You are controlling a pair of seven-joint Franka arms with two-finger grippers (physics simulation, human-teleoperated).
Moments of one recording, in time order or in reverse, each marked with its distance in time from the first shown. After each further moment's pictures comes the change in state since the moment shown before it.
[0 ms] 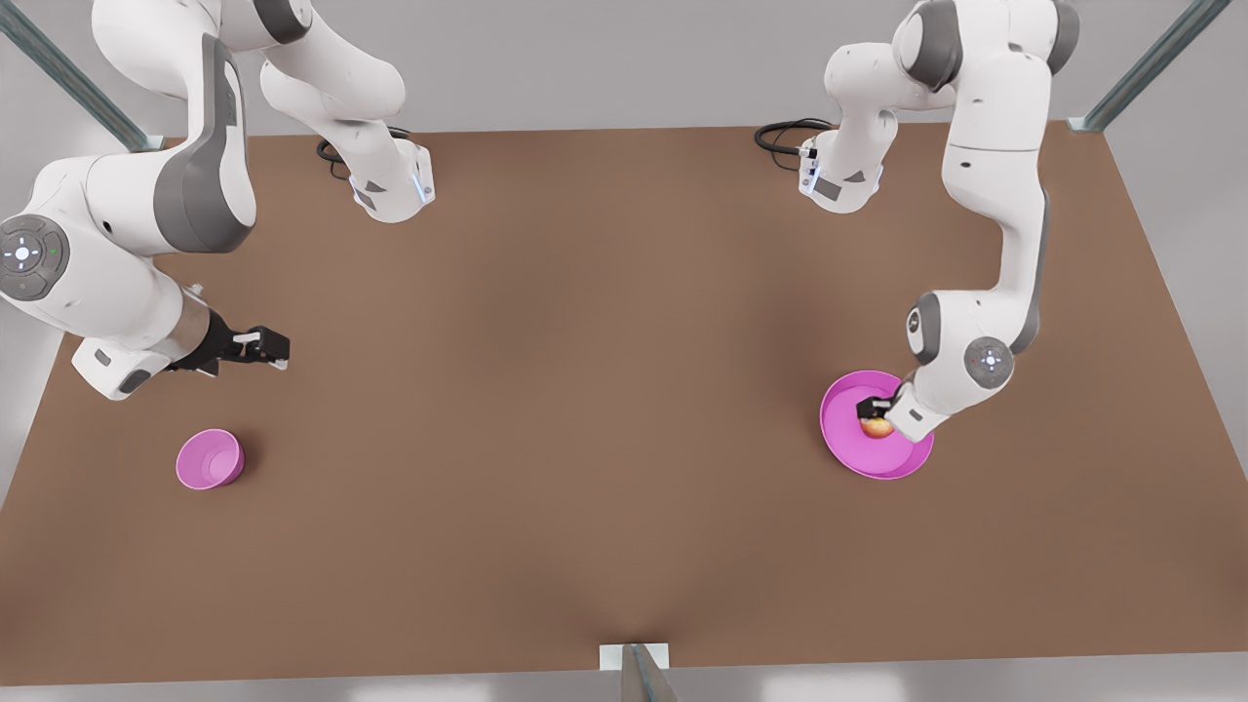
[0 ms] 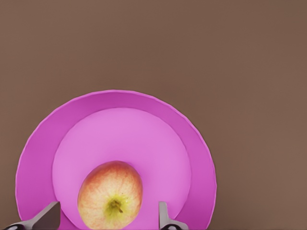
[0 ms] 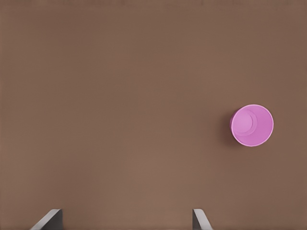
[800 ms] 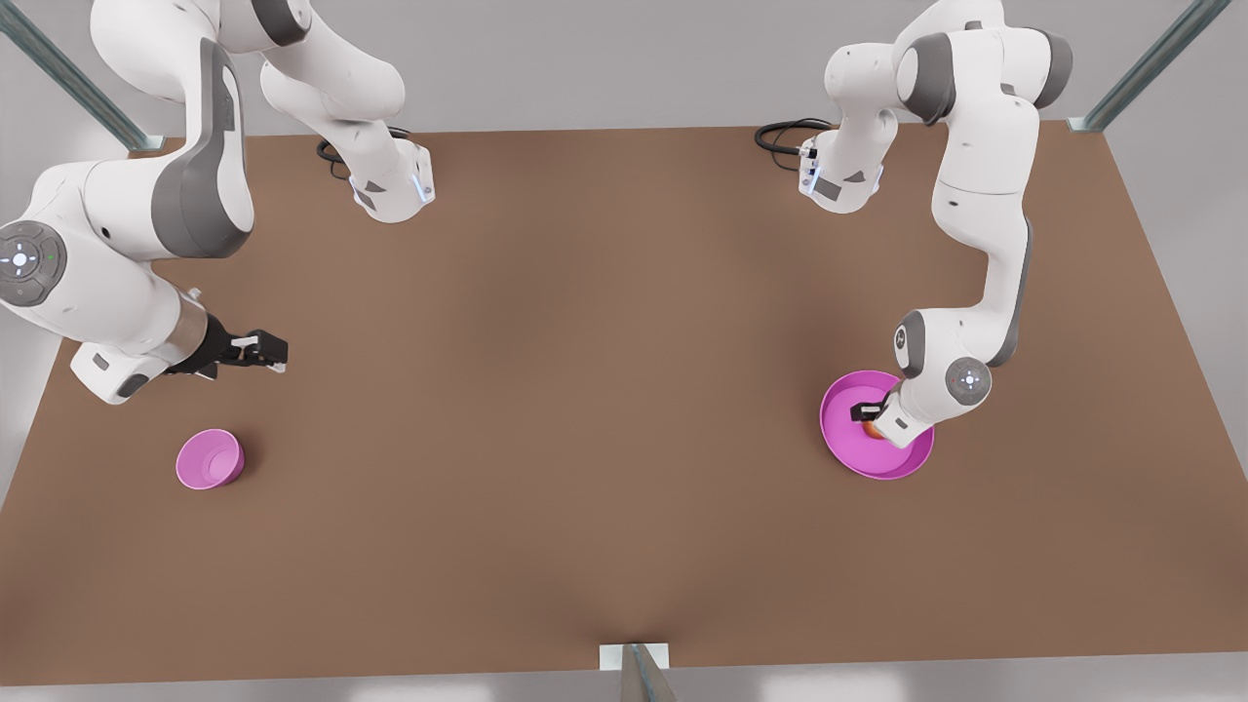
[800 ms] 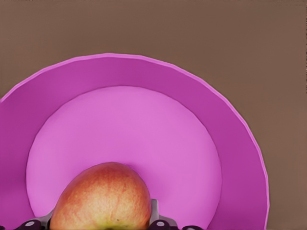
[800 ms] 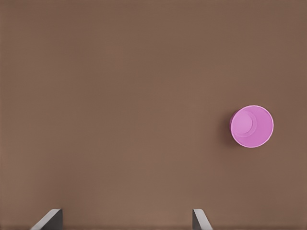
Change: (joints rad) left arm 0.012 0.109 -0.001 -0.001 0.003 0.058 0.014; right arm -0.006 0.007 -0.001 0.000 0.001 0.006 -0.007
